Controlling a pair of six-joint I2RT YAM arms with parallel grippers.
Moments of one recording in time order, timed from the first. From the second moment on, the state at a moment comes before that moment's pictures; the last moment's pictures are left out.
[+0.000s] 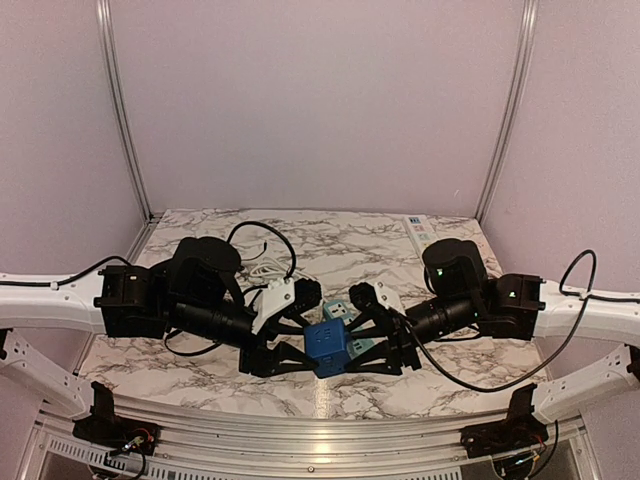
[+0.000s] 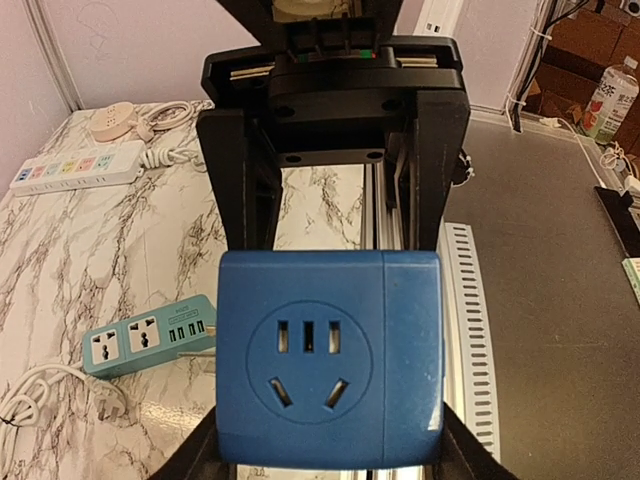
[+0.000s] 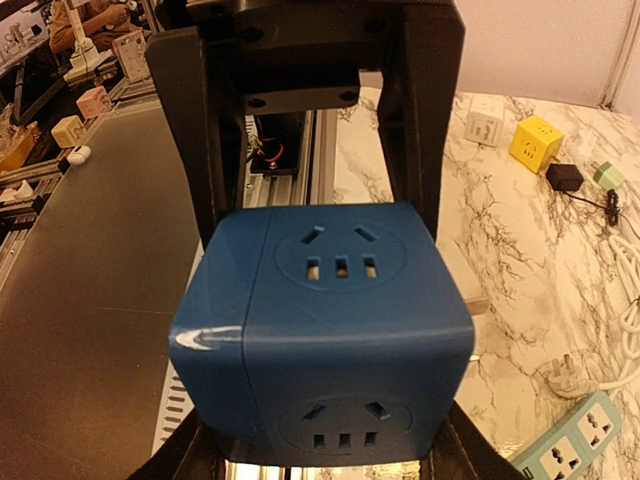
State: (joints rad) left arm -1.23 1.28 1.02 -0.27 0.24 0.11; right arm 1.04 1.13 0.84 -0.24 -0.57 -0.19
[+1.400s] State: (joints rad) left arm -1.19 1.28 0.73 0.42 -0.19 -0.65; right arm 1.16 1.19 0.89 -0.02 0.18 -0.41
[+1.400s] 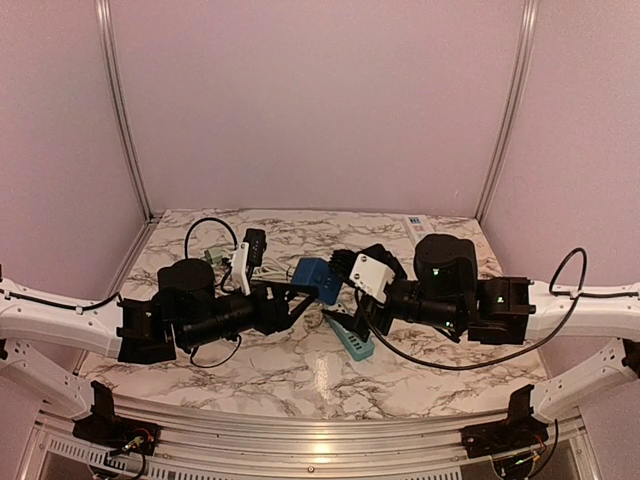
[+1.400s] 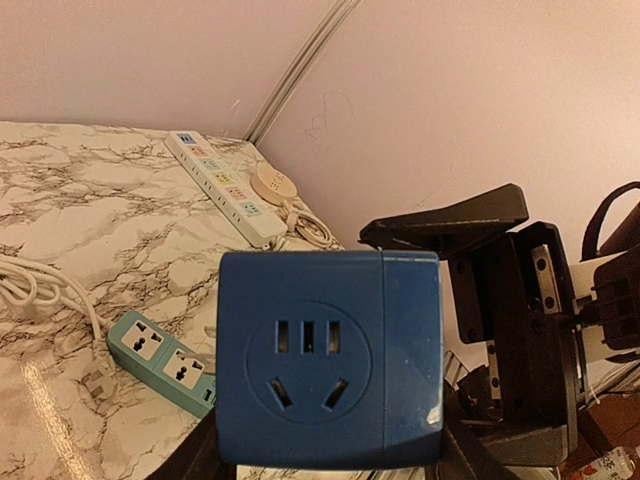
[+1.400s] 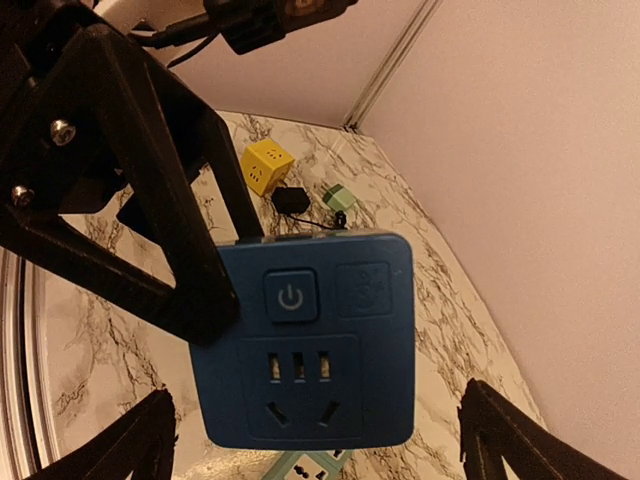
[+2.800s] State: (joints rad) left arm -1.18 1.28 0.69 0.47 -0.26 -0.72; right arm 1.05 1.16 0.95 -0.18 0.20 -0.34
